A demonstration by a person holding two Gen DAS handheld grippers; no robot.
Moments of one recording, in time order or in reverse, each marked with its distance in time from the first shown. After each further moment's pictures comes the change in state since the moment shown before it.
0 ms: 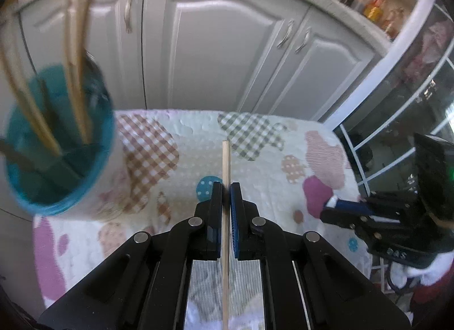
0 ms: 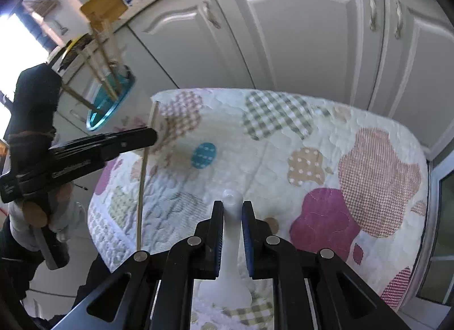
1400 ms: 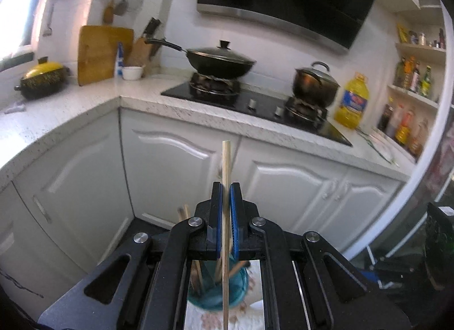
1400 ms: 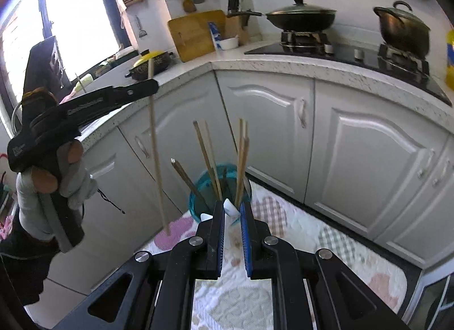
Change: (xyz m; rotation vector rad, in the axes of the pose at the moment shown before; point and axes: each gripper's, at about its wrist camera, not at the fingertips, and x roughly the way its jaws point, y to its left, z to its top) left arm -0.210 0.085 0.084 -0.180 -0.581 0.255; right arm -0.071 0.170 0.119 -0.334 -0.230 0.089
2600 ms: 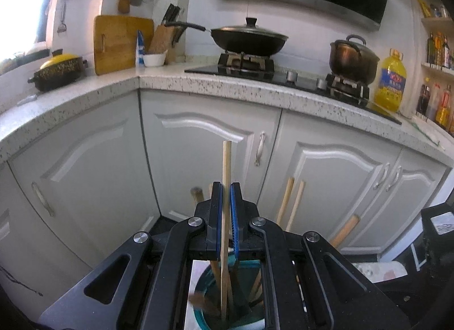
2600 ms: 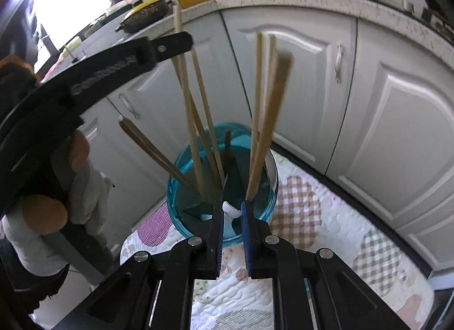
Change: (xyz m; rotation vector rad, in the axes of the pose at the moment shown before) left arm 0.096 0.016 -0.063 0.041 0.019 0.172; right arm 0.152 -0.013 -0.010 0.004 0.240 0.063
